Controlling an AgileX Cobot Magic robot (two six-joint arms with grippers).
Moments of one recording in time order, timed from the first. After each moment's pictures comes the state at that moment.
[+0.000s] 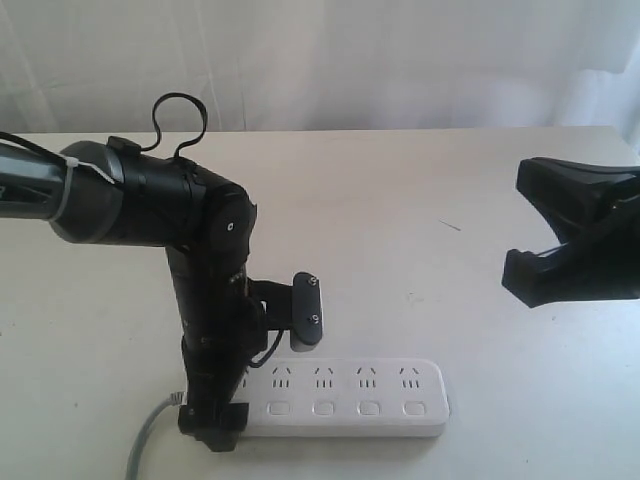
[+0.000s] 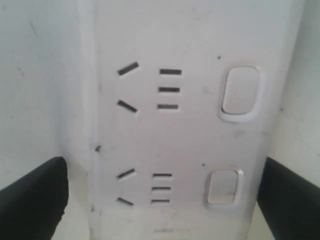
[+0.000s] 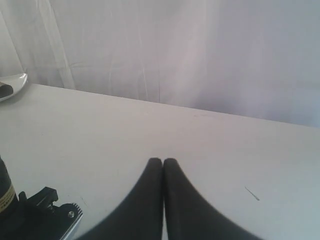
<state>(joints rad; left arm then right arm) -0.63 1.91 -1.21 -0.05 0.93 0.85 0.75 0.74 -0.45 -1.74 0.31 1.84</state>
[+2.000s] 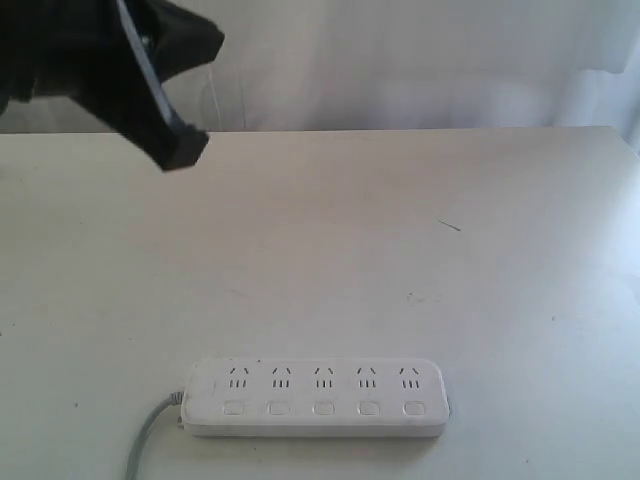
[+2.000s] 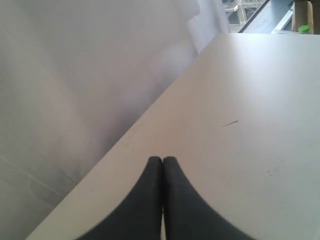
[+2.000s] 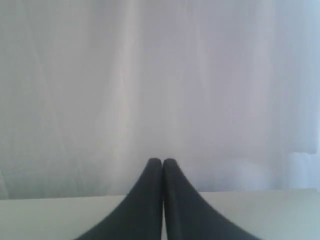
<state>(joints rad) -0.63 1.08 -1.00 0.23 0.25 0.20 0.45 0.44 -0.45 -1.74 0.27 1.83</state>
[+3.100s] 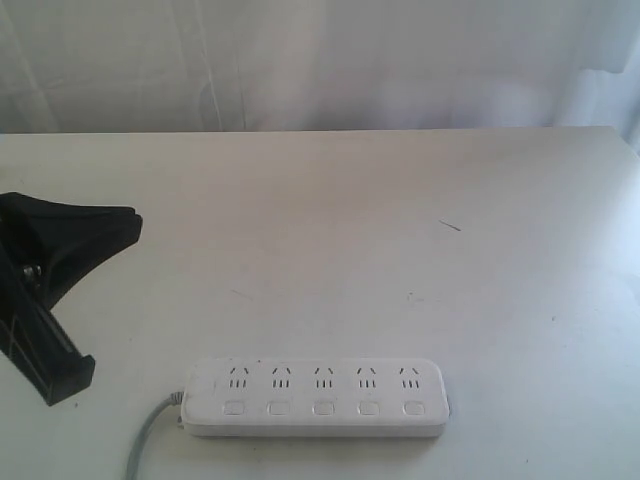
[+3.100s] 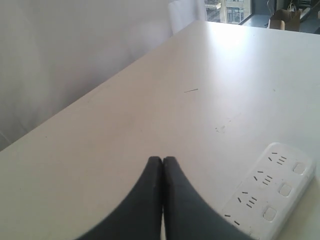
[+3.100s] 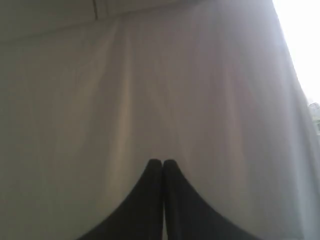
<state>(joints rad) -0.63 0.76 -0.48 0.18 0.05 0.05 0.18 0.02 -0.40 -1.74 0.08 1.83</state>
